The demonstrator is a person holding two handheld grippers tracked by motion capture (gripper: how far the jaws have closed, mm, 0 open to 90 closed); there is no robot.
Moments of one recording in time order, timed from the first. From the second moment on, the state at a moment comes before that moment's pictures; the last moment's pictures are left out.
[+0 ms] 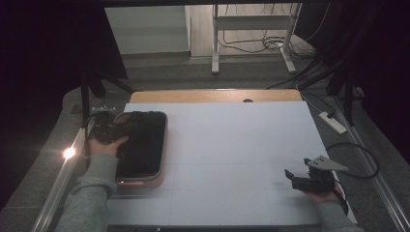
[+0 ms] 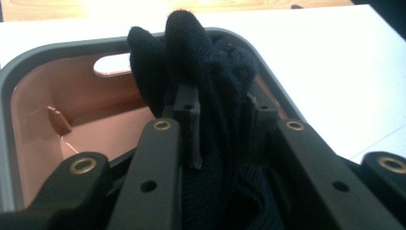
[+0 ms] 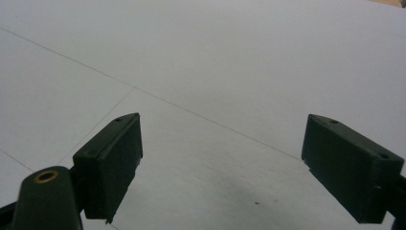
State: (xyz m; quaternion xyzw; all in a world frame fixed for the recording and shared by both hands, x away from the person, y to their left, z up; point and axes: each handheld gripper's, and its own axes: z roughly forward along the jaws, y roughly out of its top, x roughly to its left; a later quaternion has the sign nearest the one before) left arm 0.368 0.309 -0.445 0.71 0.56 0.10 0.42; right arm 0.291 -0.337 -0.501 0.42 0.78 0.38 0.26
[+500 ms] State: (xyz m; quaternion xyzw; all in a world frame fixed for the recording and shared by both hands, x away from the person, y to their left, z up) left arm 0.380 0.309 -0.459 0.71 0.59 0.12 0.35; right arm 0.292 -0.337 -0.502 0.42 0.78 0.38 0.26
